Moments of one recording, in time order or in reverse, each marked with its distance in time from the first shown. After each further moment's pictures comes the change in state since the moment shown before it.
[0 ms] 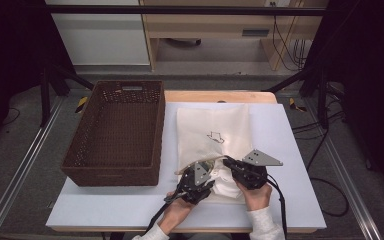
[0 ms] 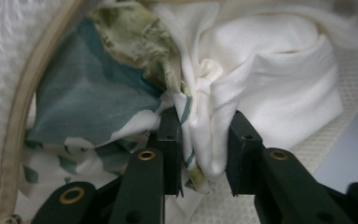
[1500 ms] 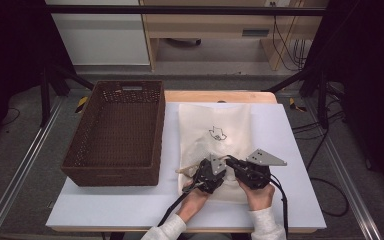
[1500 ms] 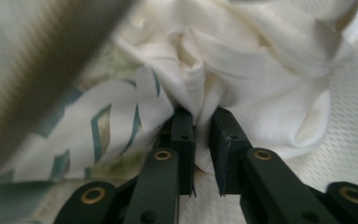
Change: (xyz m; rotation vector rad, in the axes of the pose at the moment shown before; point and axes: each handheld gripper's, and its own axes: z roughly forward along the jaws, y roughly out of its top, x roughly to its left) left arm -0.006 0.025 0.051 -0.016 0.046 -0.001; right arm -0.005 0.001 -0.006 -0.006 -0.004 0.022
